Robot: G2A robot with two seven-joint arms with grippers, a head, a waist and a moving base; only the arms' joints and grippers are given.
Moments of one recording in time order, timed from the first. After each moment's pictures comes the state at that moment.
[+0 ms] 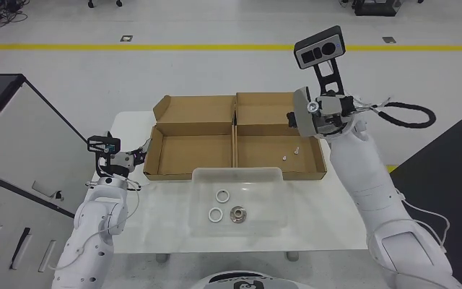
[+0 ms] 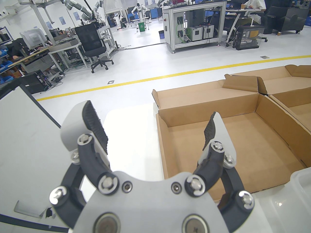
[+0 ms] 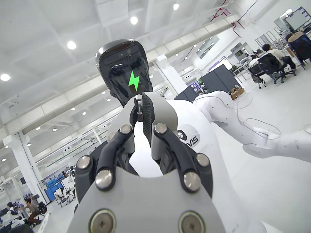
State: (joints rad) left arm 1.73 -1.15 -1.60 -1.80 1.33 0.00 0.00; right arm -0.91 -1.24 1.13 -1.67 1.31 -0.19 1.38
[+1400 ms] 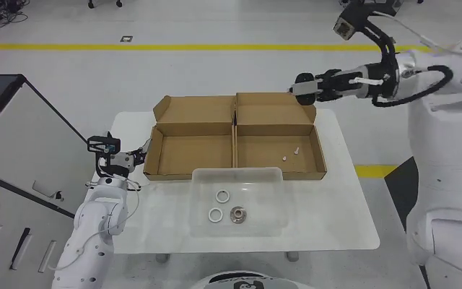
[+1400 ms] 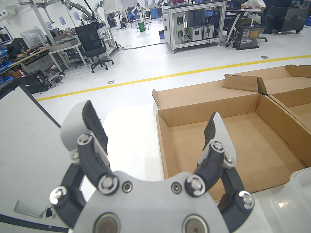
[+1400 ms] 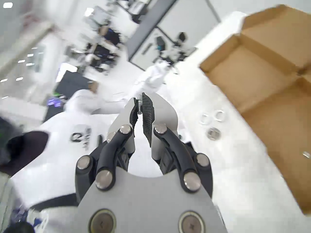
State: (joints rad) left arm 1.73 -1.15 -1.60 -1.80 1.33 0.00 0.00; right arm -0.69 -1.02 1.37 -1.67 0.14 0.17 1.54
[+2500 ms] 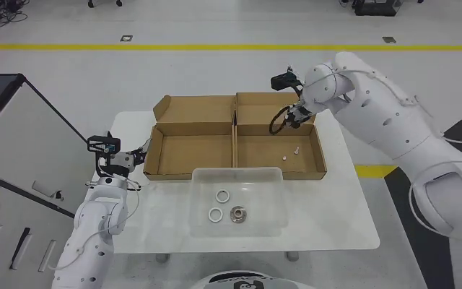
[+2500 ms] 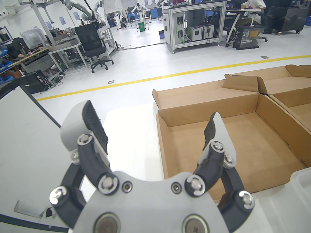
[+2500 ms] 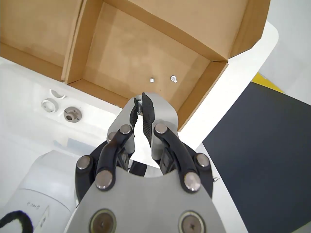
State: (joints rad) left arm 1.73 -1.15 -1.60 -1.80 1.33 0.00 0.00; right arm -0.31 -1.03 0.41 -1.28 -0.42 0.26 1.42
